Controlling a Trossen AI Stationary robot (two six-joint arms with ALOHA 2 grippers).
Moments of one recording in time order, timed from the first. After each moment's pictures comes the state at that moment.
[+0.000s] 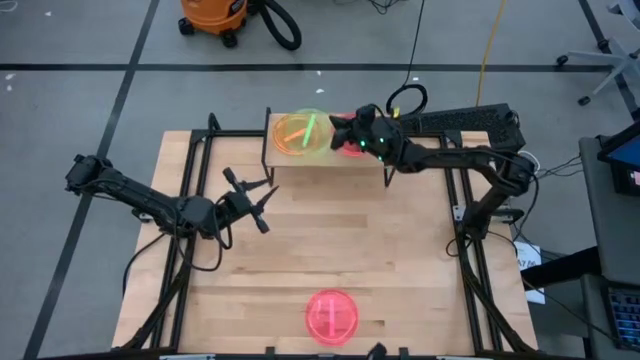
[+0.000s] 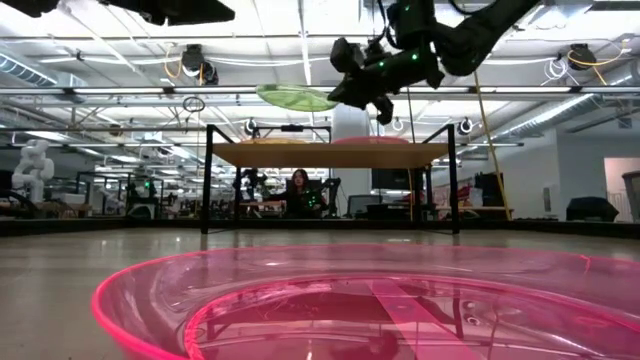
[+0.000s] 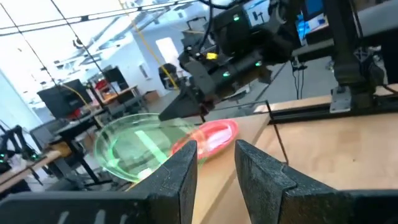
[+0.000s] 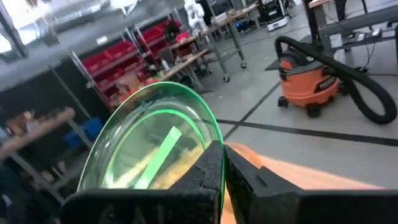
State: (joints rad) left arm -0.32 1.02 0.53 0.60 -0.90 0.48; right arm -0.45 1.63 0.98 0.61 0.23 0.48
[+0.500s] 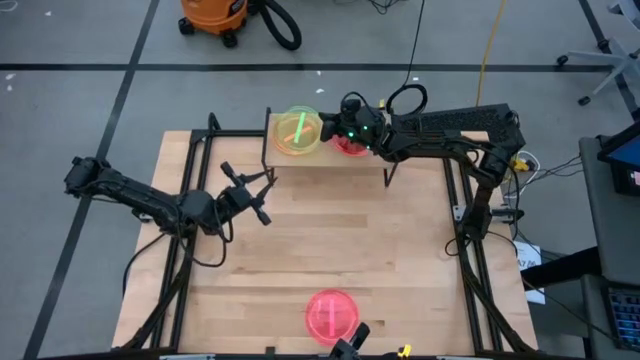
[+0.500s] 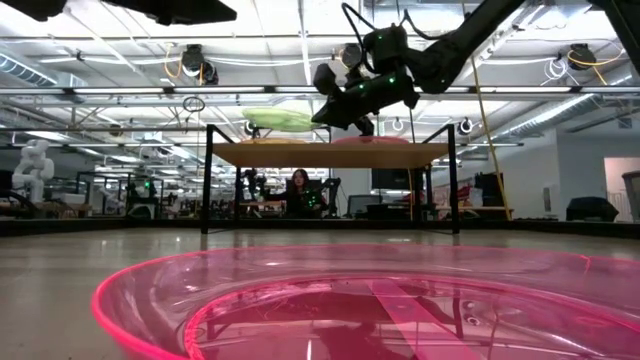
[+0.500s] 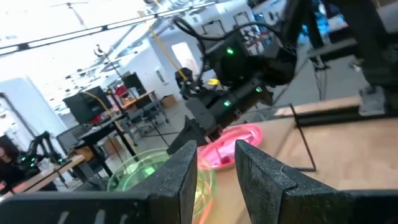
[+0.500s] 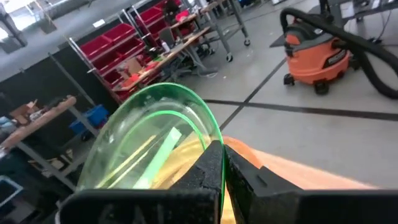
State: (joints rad) left arm -0.26 1.02 0.53 0.68 -0.90 0.58; right arm -0.52 1.82 1.14 0.56 0.10 0.54
